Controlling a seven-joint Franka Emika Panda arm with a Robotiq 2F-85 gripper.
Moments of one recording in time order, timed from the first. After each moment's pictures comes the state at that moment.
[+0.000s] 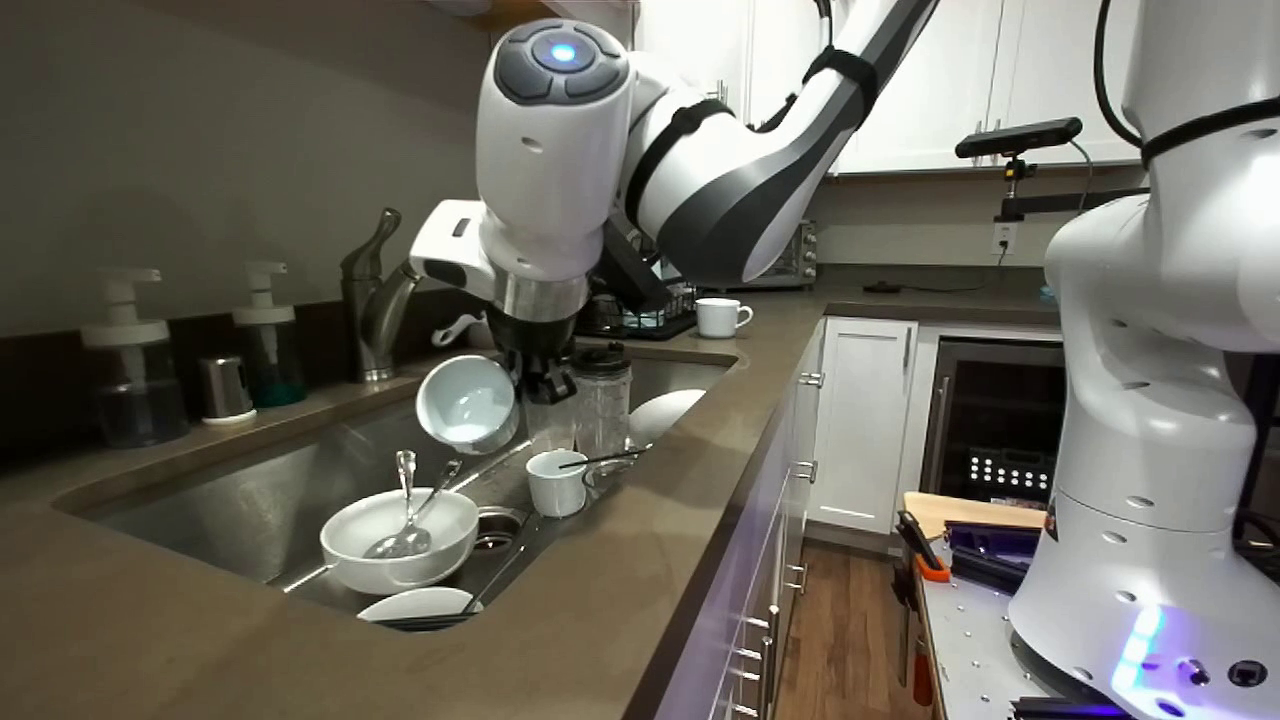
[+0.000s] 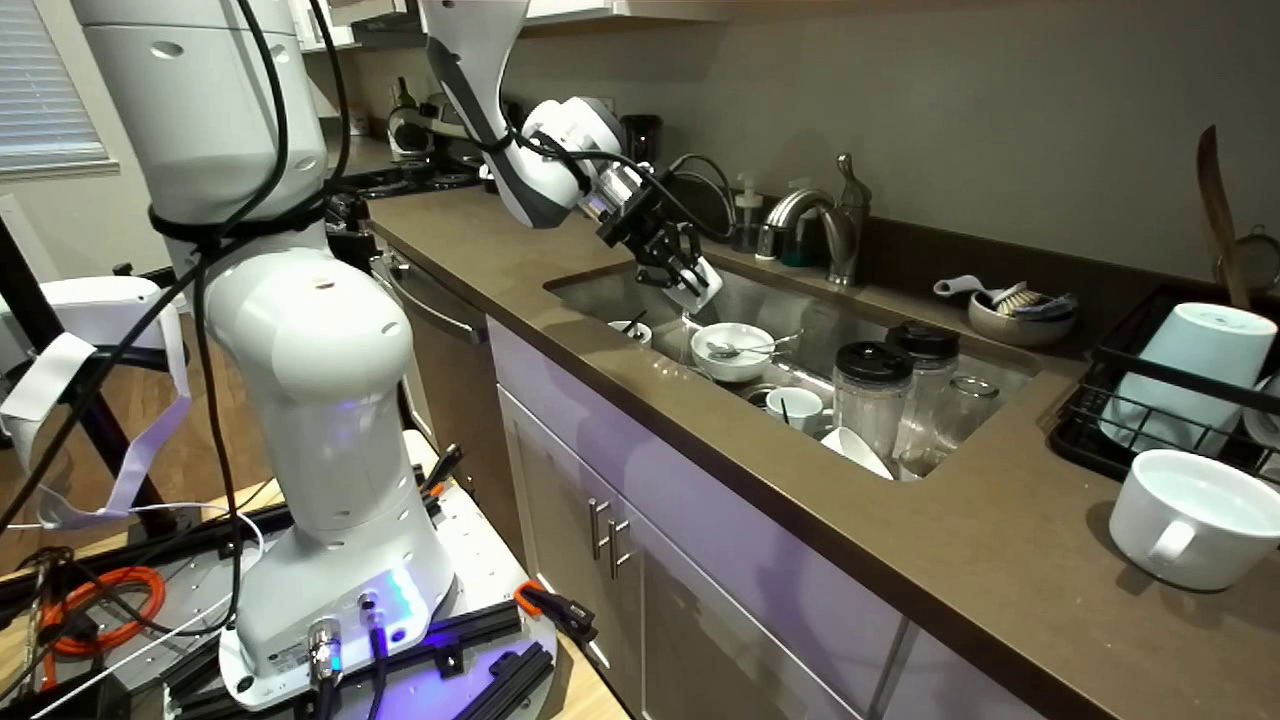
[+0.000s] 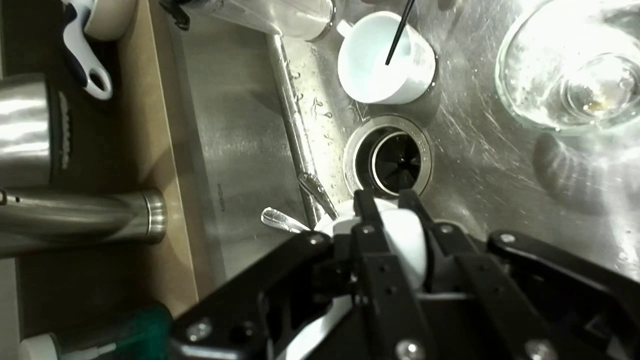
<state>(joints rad) 0.18 0.01 0.19 -2.37 -1.18 2.33 0.16</state>
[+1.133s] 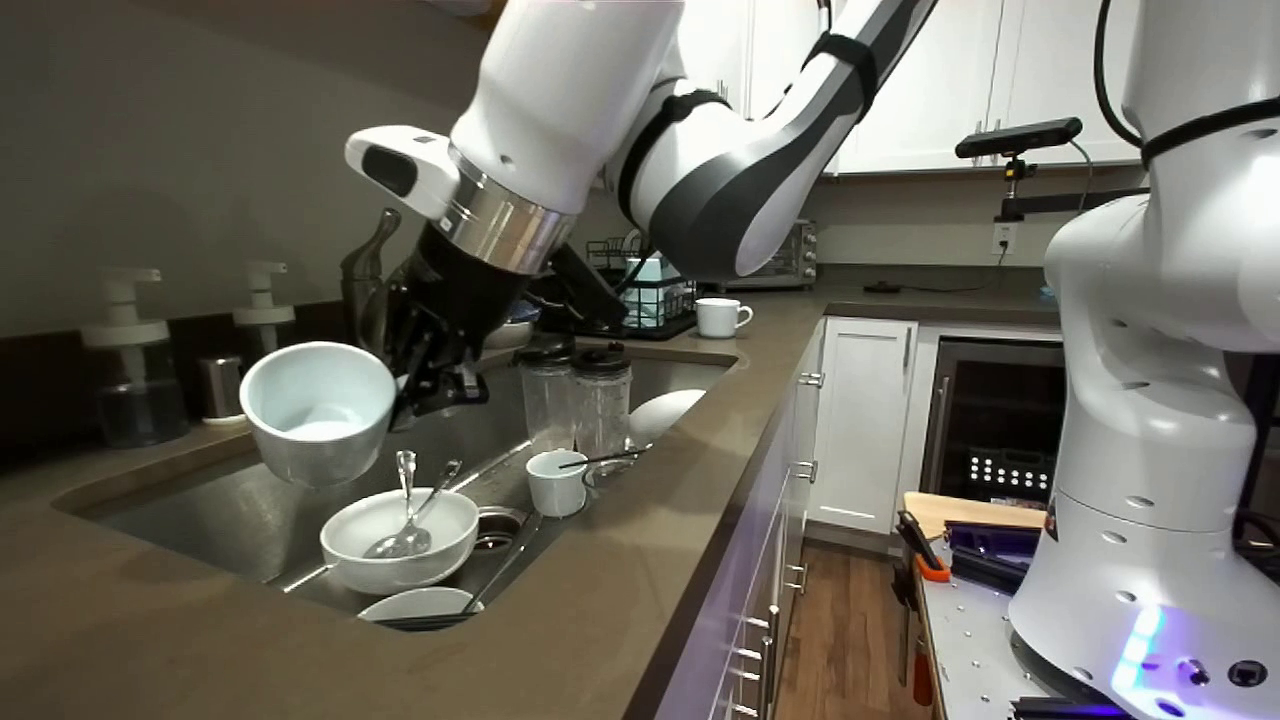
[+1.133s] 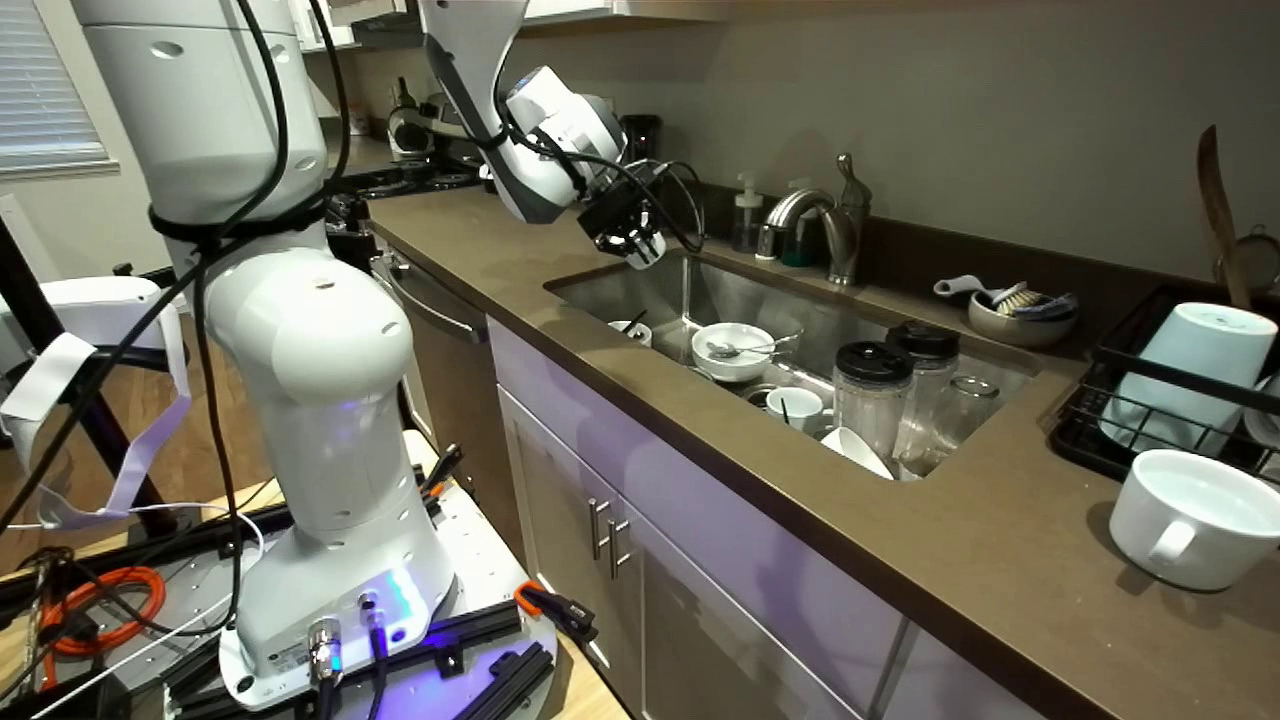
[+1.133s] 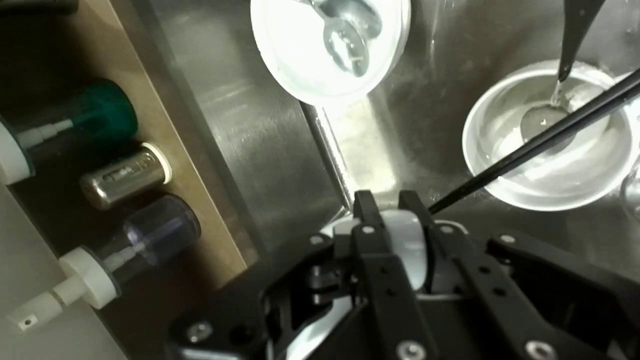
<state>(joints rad) 0.18 0.01 0.19 -2.37 -1.07 2.85 0.16</state>
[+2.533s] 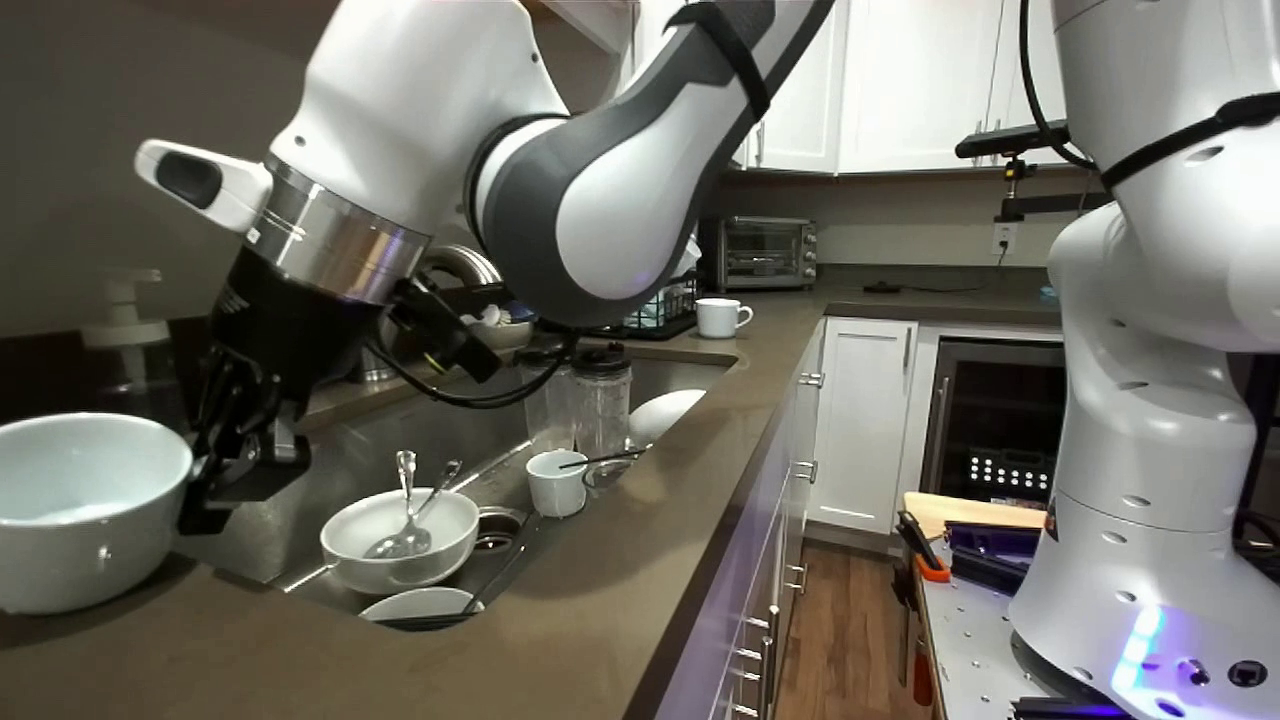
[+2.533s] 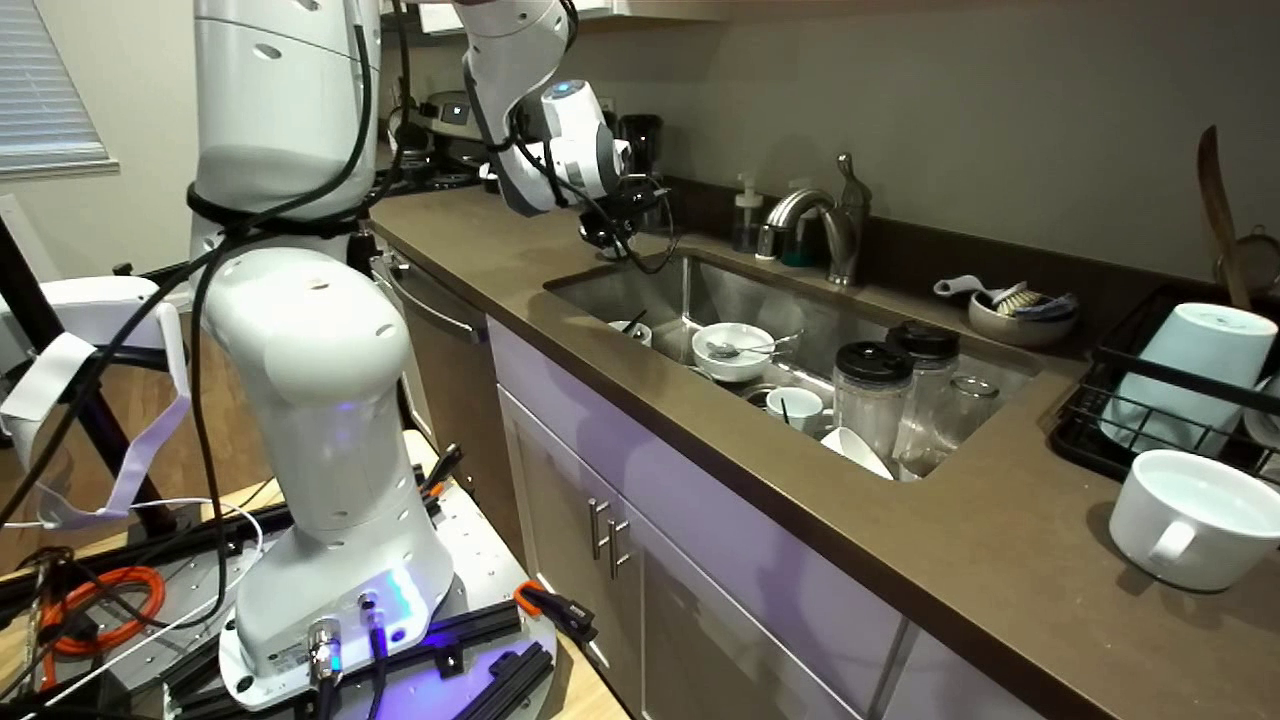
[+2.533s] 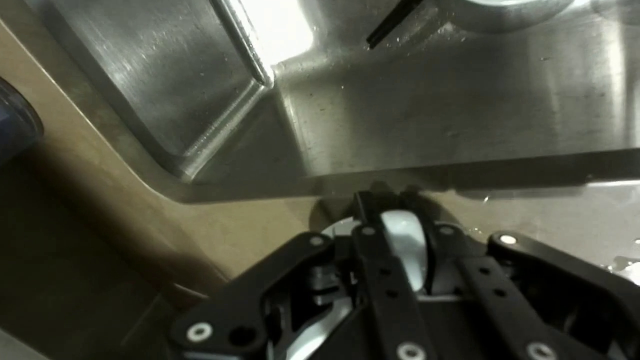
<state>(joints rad) 0.14 0.30 0.36 -2.14 -0.52 2.95 -0.27</state>
